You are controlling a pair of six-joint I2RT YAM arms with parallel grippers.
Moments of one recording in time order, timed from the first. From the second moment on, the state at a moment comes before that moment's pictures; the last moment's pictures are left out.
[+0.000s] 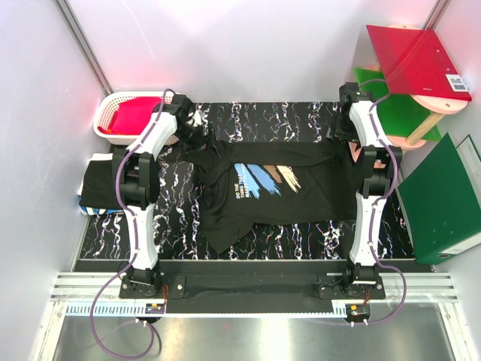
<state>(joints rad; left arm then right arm) -0.16 2.16 1.92 -1.05 0.45 -0.32 -0.02 2.40 2.29 -1.18 0.29 0.34</state>
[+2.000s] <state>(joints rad) -0.18 2.16 1.85 -1.05 0.46 -0.28 -0.07 2.02 1.61 -1.00 -0.01 0.51</state>
